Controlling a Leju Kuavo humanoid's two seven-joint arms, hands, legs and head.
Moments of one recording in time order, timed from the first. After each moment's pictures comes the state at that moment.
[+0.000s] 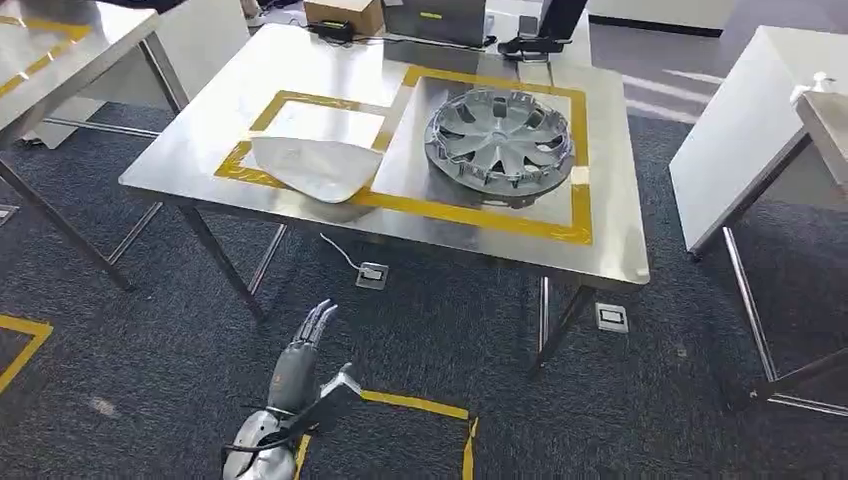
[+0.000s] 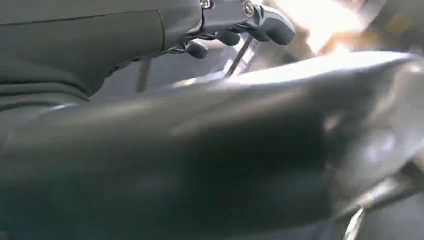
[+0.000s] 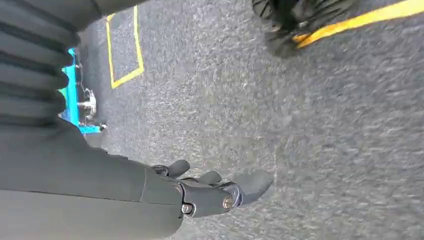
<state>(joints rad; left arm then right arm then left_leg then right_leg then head) -0.39 -0.19 -0.57 -0.35 -0.48 0.54 -0.44 -0.03 0.16 -1.13 -0.17 0.90 0.03 0.10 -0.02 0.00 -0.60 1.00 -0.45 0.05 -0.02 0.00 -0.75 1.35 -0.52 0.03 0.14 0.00</state>
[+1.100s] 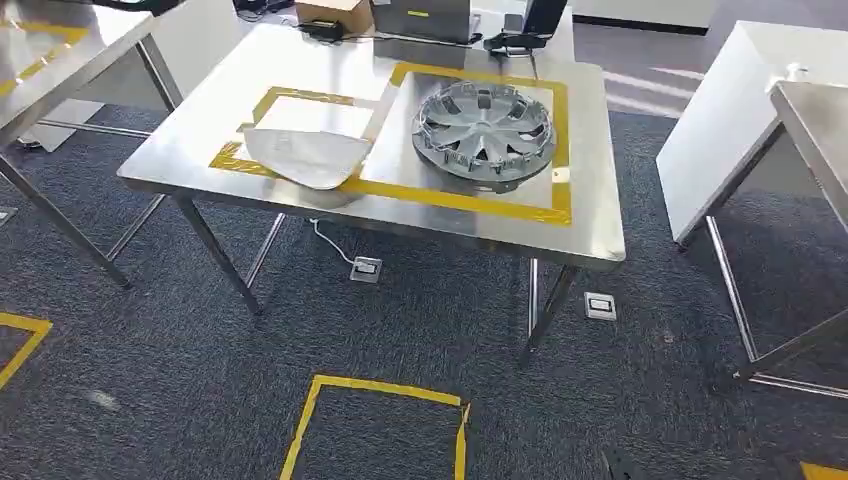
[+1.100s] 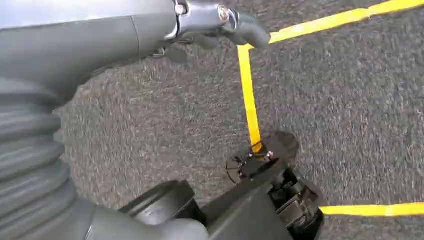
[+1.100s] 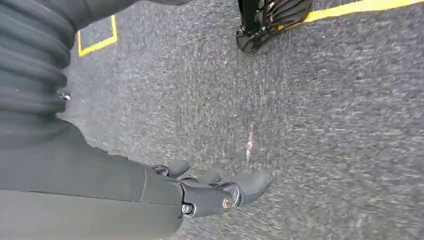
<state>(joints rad) 0.00 -0.03 -0.27 -0.28 -0.17 0.20 -0.02 0.06 0.07 -0.58 -0.26 0.44 0.01 0.07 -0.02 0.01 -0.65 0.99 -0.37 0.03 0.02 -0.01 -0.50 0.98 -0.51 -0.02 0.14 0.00</state>
